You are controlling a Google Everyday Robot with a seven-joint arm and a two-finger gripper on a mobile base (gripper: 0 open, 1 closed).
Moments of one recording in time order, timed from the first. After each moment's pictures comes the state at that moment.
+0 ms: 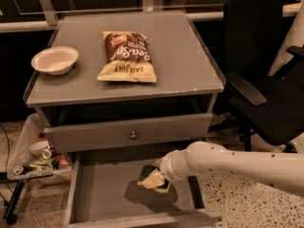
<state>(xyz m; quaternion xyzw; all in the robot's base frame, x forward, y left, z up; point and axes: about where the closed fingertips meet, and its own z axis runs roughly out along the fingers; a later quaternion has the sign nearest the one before) 0.499 -0.024 0.517 -0.44 0.83 0.21 0.27</state>
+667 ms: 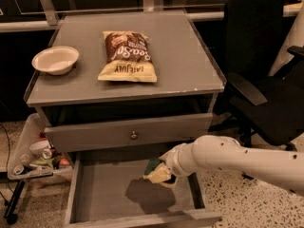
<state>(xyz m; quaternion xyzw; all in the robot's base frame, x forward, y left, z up) 0.494 -0.049 0.575 -0.43 0.84 0.17 0.28</state>
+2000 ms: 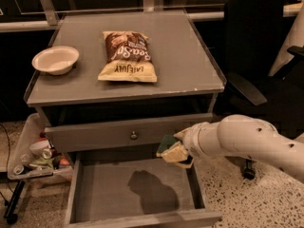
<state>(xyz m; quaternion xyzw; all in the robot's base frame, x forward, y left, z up) 0.510 -0.095 0.682 -0.41 0.84 0.12 0.34</state>
